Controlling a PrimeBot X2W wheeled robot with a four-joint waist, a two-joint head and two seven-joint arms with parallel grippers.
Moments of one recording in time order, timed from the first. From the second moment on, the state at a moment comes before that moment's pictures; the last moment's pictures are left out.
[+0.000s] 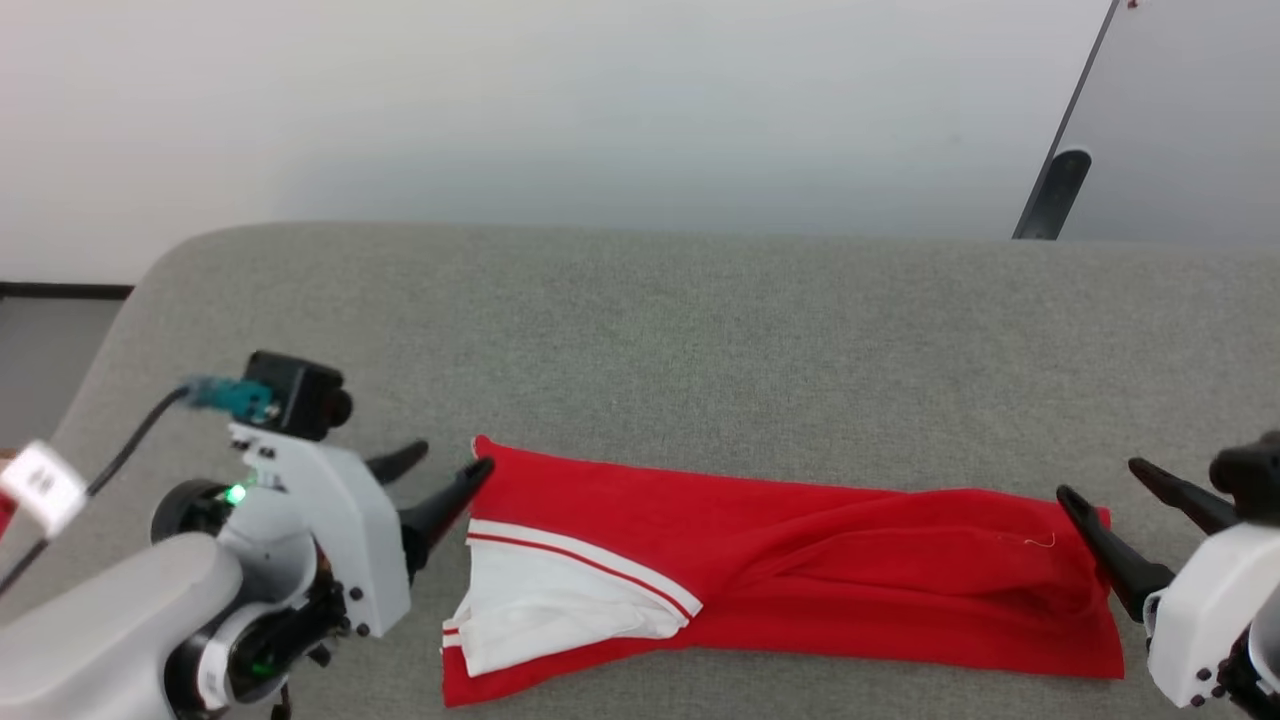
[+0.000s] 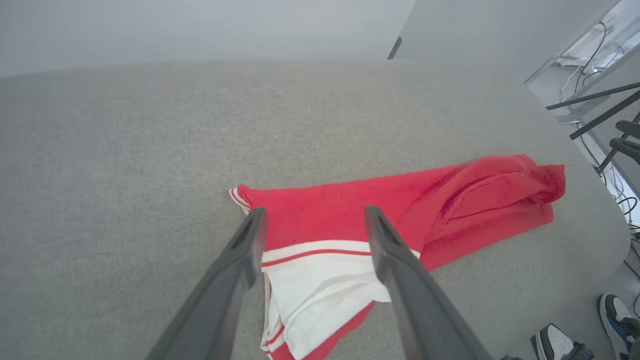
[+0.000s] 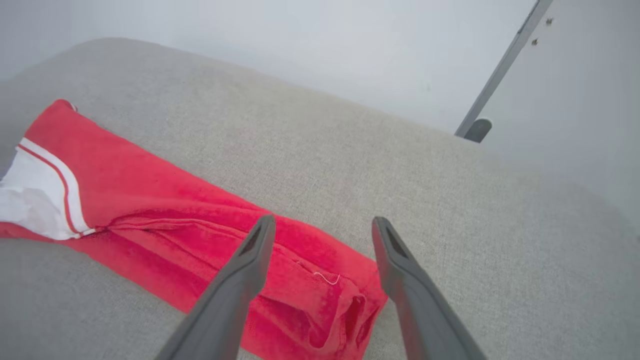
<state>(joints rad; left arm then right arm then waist) -0.76 0.92 -1.10 -0.08 -1.40 0.24 0.19 -0.11 -0.53 0.15 -0.14 0.52 0.13 0.50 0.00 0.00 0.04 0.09</state>
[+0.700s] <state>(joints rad) -0.33 0.85 -0.70 -0.02 -1.06 0.22 -0.26 0.07 -0.50 0.01 0.03 0.50 0.13 0.31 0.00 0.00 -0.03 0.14</state>
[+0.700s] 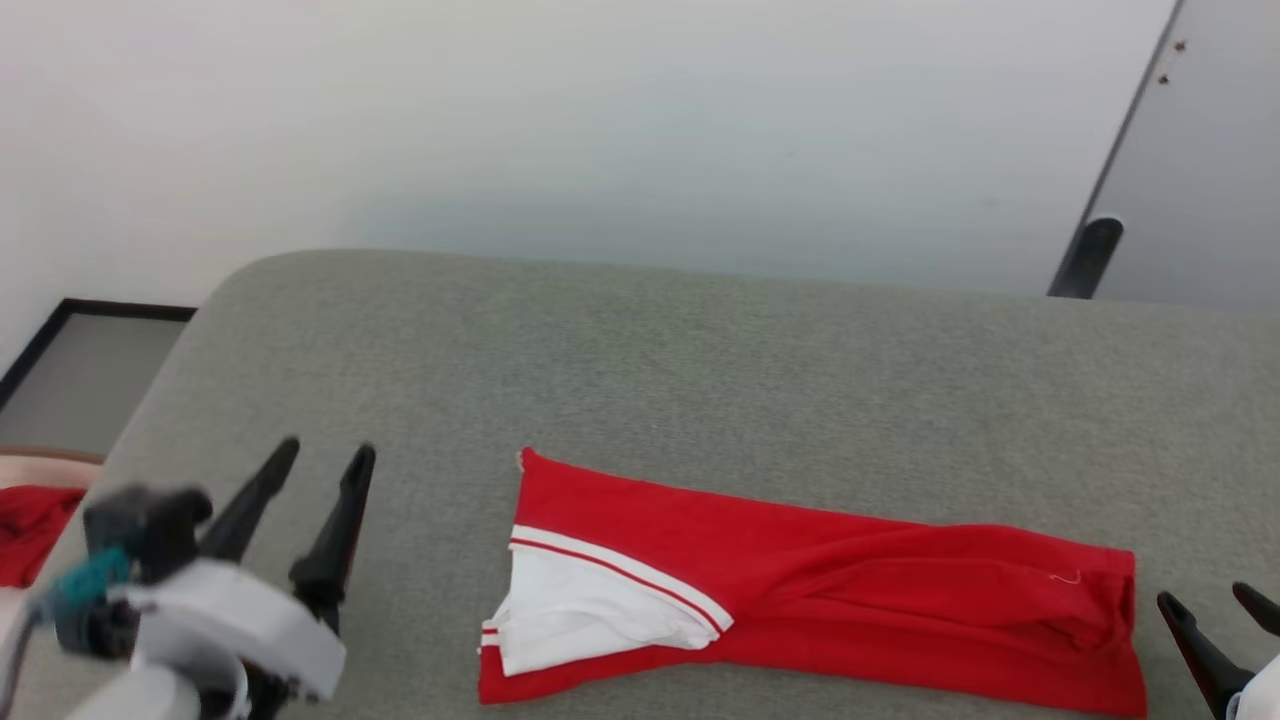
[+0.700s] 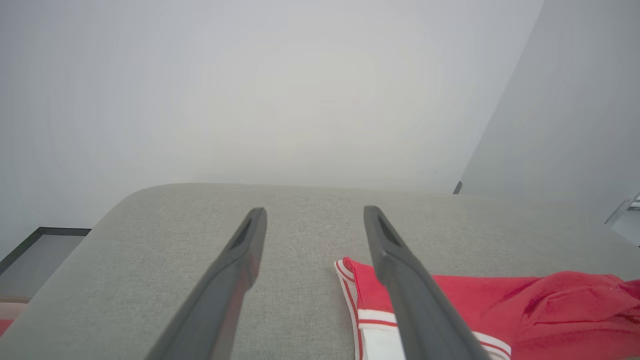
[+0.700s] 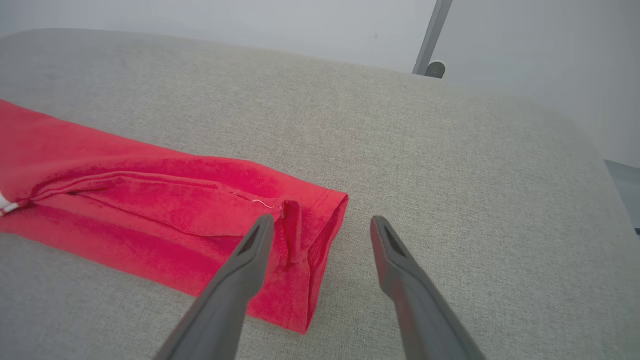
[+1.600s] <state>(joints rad) 0.06 0.34 -0.13 0.08 -0.60 -0.11 -0.26 -0.06 -0.53 -0.05 0.31 0.54 0.13 0.74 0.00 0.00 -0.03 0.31</state>
